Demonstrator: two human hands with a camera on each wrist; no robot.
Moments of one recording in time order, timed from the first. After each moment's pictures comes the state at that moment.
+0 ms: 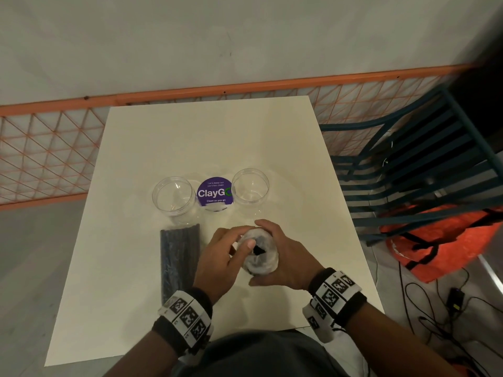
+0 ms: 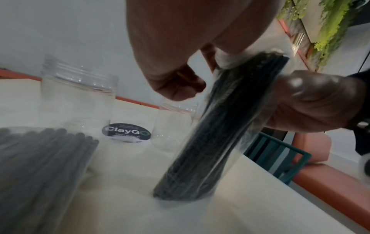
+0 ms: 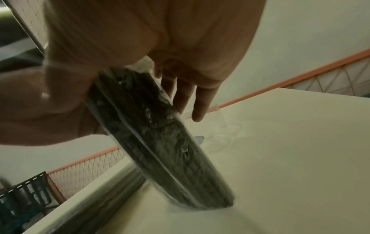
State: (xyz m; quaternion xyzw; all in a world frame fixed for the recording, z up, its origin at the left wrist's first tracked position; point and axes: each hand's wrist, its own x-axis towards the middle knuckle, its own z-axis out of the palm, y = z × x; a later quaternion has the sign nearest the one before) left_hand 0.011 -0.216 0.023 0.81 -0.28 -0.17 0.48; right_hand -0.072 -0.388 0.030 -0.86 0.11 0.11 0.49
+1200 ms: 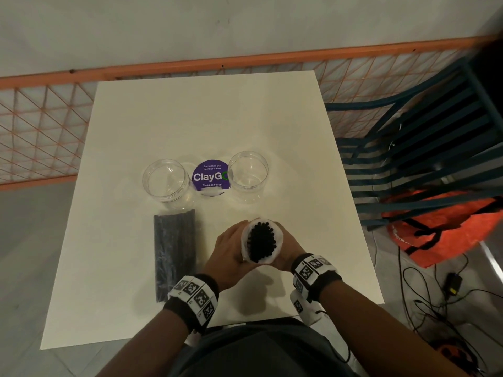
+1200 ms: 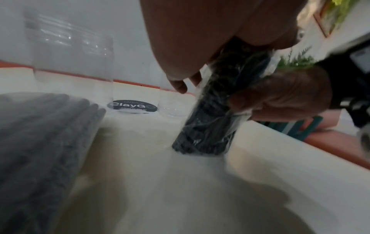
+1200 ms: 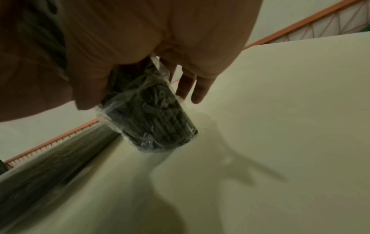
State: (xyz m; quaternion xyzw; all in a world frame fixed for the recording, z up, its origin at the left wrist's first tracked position) left_hand 0.005 -0.230 -0.039 0.80 -0.35 -0.24 0.42; right_hand -0.058 -0.390 -0.011 -0.79 0.26 0.20 0.52
